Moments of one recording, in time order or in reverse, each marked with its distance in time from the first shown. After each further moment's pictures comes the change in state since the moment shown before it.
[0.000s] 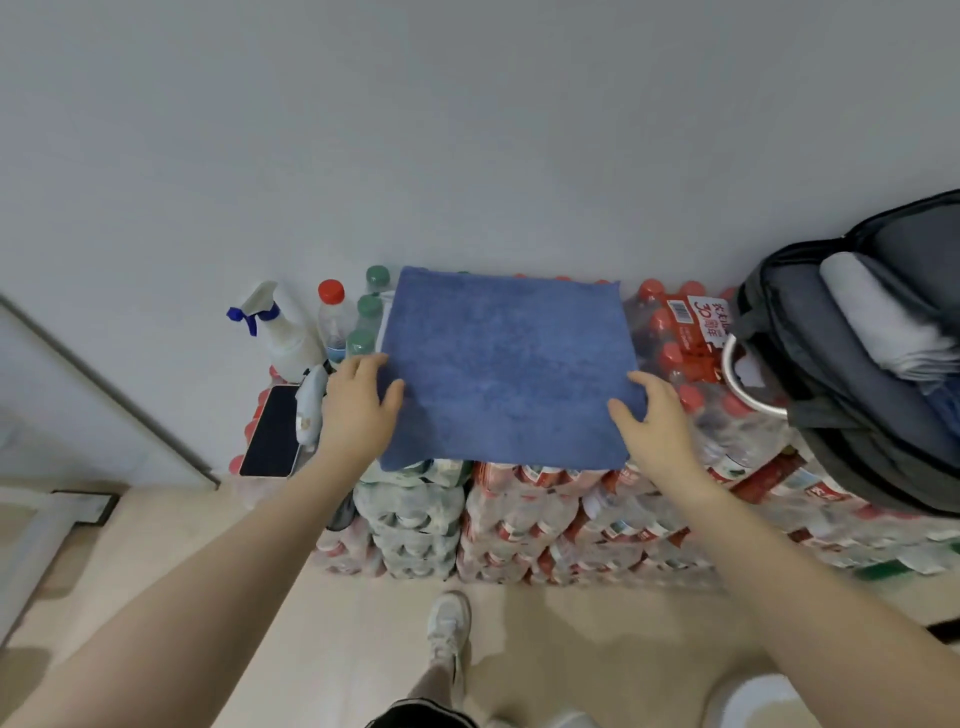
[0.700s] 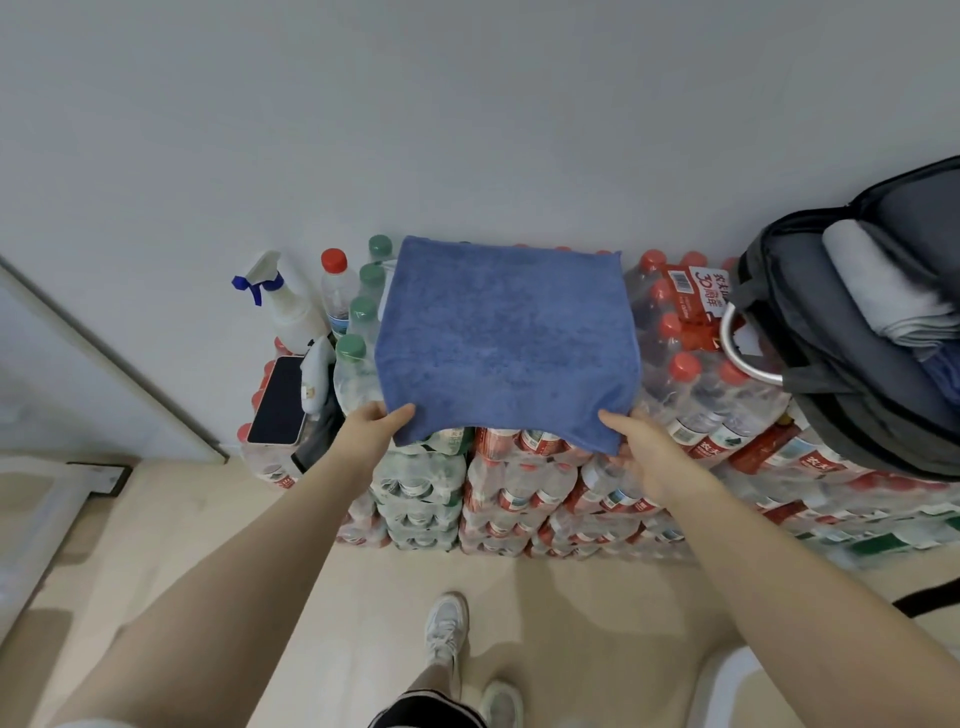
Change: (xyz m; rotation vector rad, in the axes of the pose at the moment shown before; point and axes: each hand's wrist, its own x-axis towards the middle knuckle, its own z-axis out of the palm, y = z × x) left_hand -0.045 -0.019 0.029 -0.754 -0.282 -0.627; right_hand -0.024 0.032 0.020 0.613 -0.262 0.521
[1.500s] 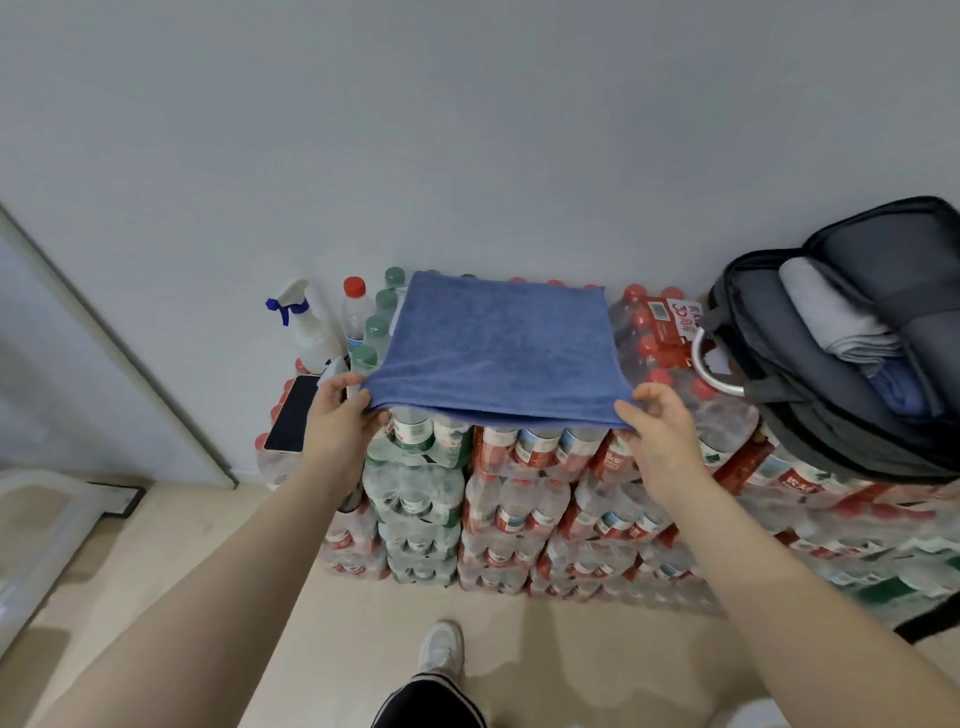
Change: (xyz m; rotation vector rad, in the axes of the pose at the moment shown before) left_hand -0.061 0.019 -0.015 -0.590 0.151 0.247; right_hand -0.064 -0.020 -0.014 0.202 0.067 -0.460
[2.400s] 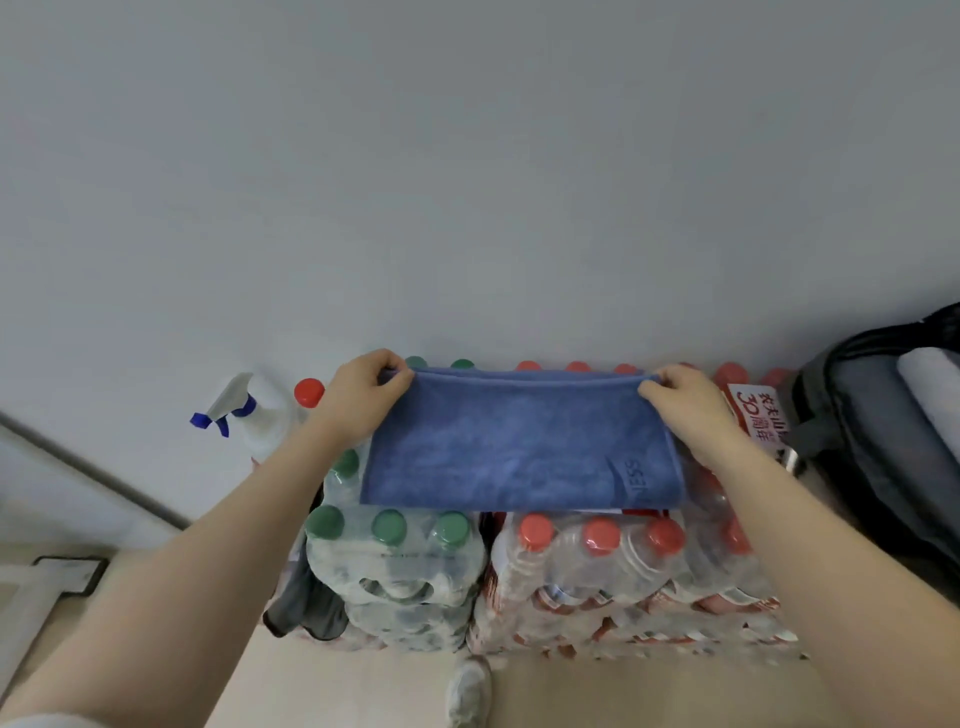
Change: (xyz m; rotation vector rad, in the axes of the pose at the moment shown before) left_hand 0.200 0.061 0.111 1.083 -0.336 0.365; right_hand 0.212 -0.053 0.050 -0.810 0.052 0.001
